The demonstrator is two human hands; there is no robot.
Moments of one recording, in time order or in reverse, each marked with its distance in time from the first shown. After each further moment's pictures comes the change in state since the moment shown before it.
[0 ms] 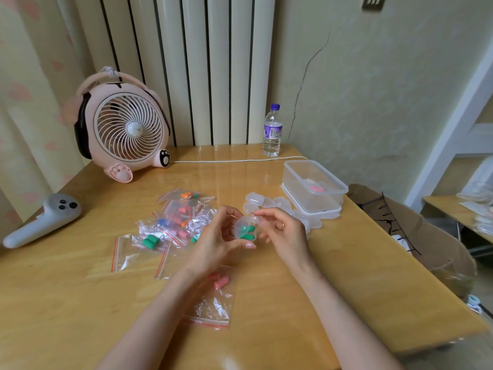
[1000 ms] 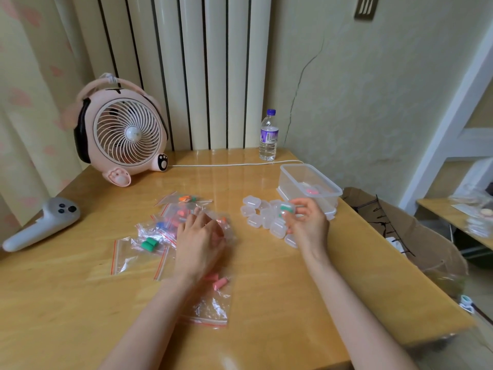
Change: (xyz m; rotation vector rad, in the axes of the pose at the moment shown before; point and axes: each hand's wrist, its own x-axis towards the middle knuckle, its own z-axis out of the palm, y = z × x) left_hand -0.001 -0.008 -0.016 1.041 0.181 0.005; right_hand 0.019 0.005 -0.031 -0.090 0.405 0.118
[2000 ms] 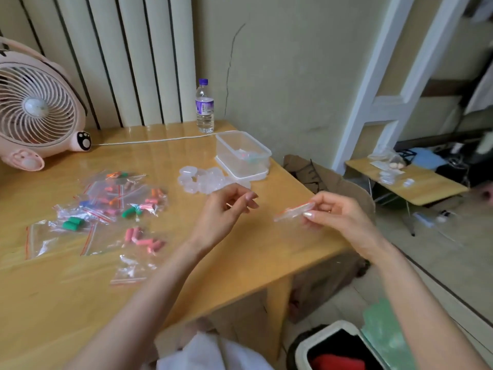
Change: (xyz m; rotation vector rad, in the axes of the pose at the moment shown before) left_hand -0.036 0.145 -0.015 -1.038 -0.318 0.173; right_hand -0.068 -0.035 -0.205 -0.086 -0.428 0.060
